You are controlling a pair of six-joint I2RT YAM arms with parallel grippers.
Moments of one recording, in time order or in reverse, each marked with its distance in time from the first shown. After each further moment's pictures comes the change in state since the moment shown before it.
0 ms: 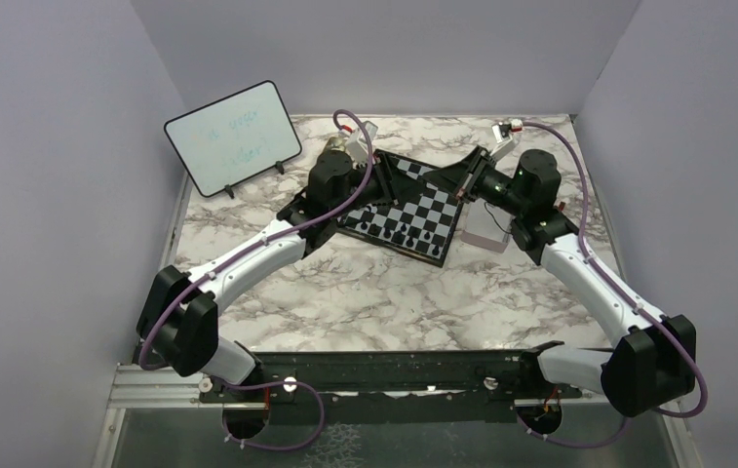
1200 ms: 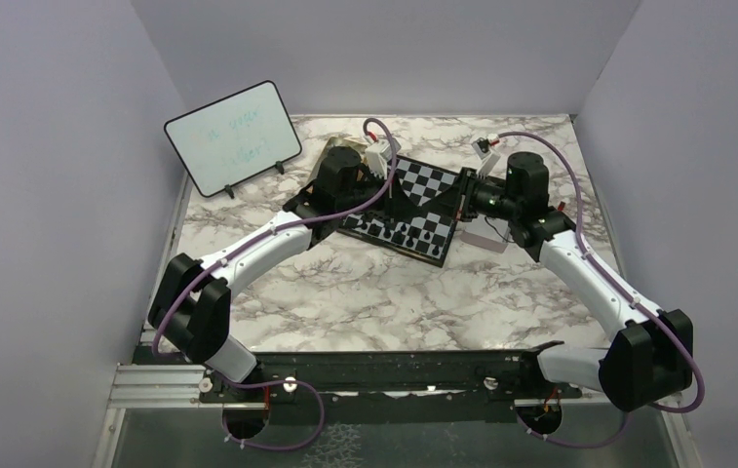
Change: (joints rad) left arm 0.034 0.078 0.046 -0.164 0.235 0.323; right arm -0.008 0.024 0.005 -0.253 -0.131 -0.266
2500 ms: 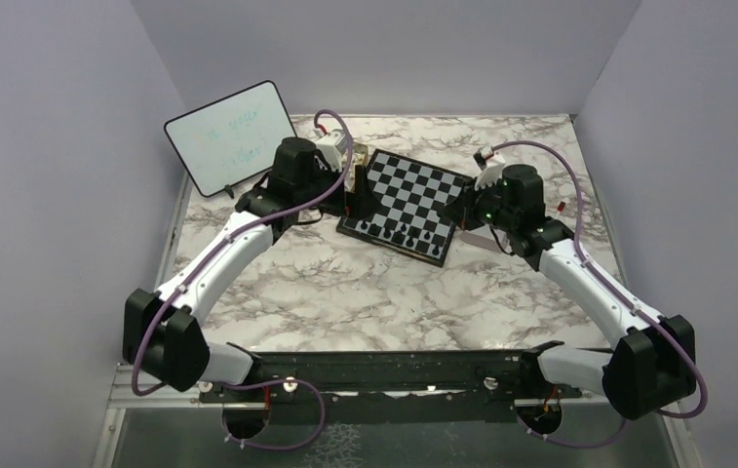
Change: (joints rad) left arm 0.180 -0.144 0.019 -0.383 -0.087 0.173; right arm 0.016 -0.048 -0.068 -0.082 0.313 -0.392
